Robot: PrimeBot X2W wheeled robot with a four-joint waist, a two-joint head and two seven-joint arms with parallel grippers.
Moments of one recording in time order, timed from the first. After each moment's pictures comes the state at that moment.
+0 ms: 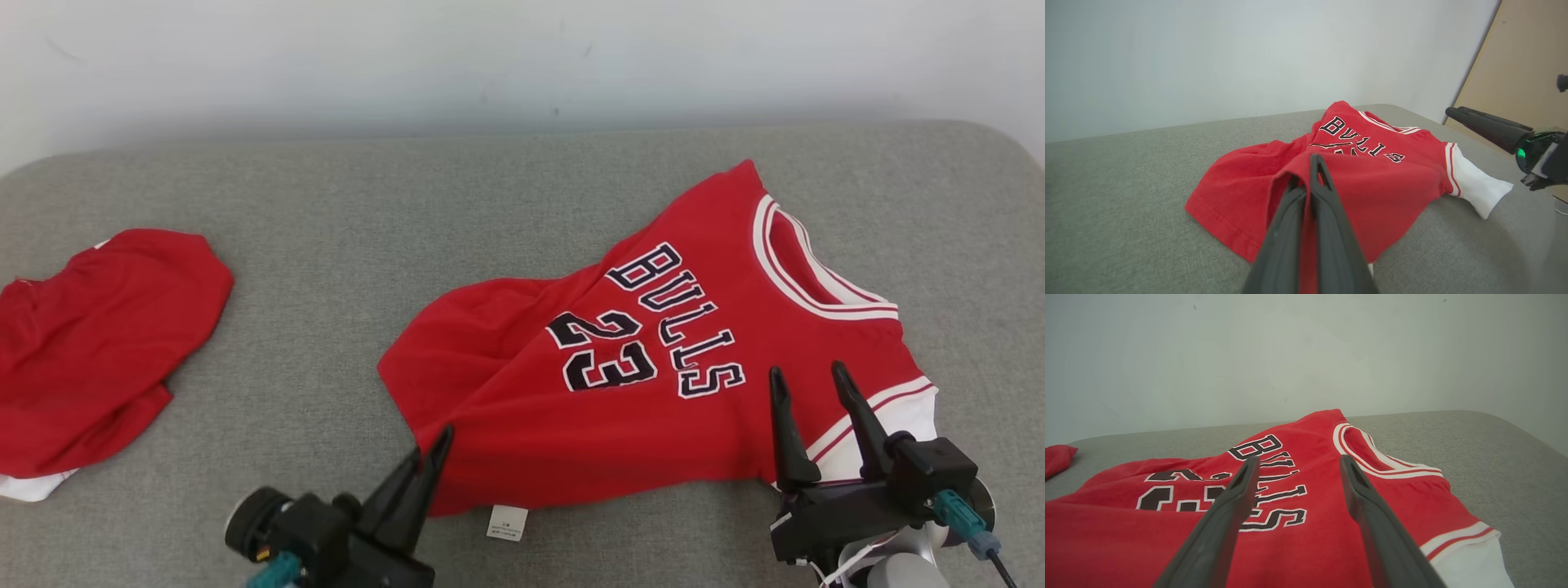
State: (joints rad) left arm -0.20 0.15 -0.38 0.00 -0.19 -0.12 -0.20; right arm -0.18 -0.13 0.16 0.21 0.15 0.13 -0.26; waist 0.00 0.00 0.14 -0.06
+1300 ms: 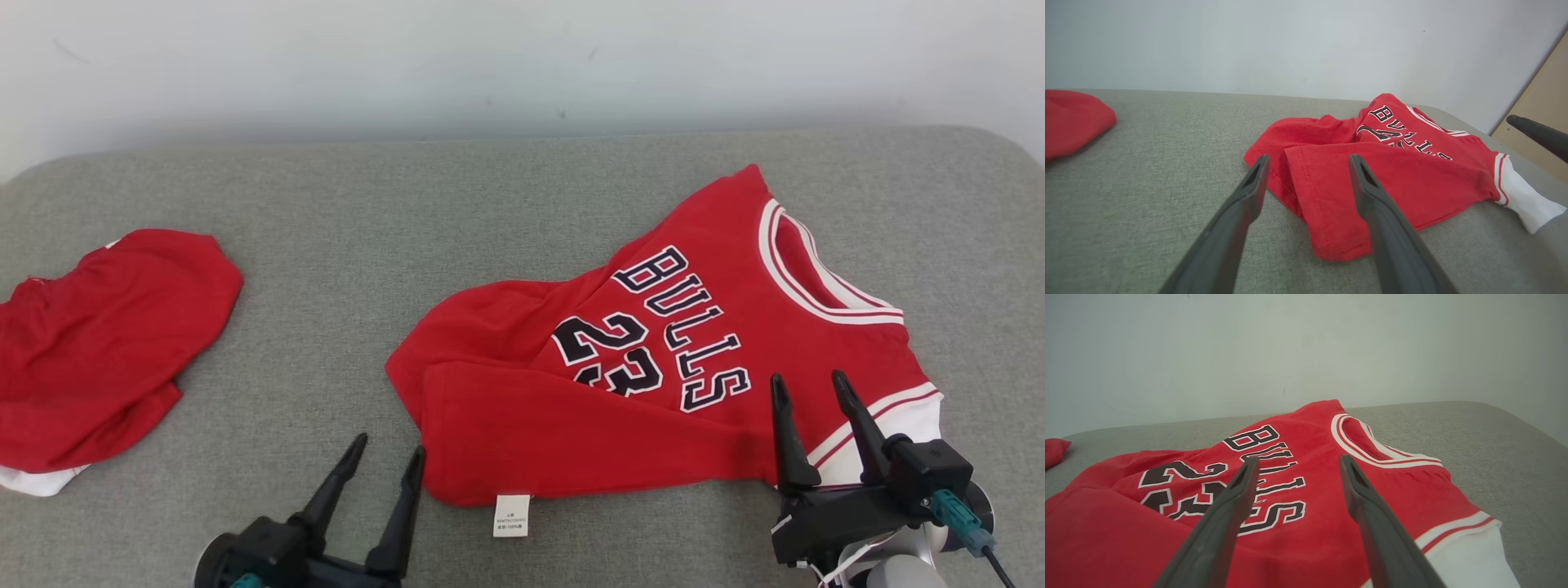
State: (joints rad) left arm -0.19 0.07 -0.23 0.17 -0.18 -0.13 -0.26; right arm -0.19 -0.13 0.16 0.26 0.15 0.13 -0.26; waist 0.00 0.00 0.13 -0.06
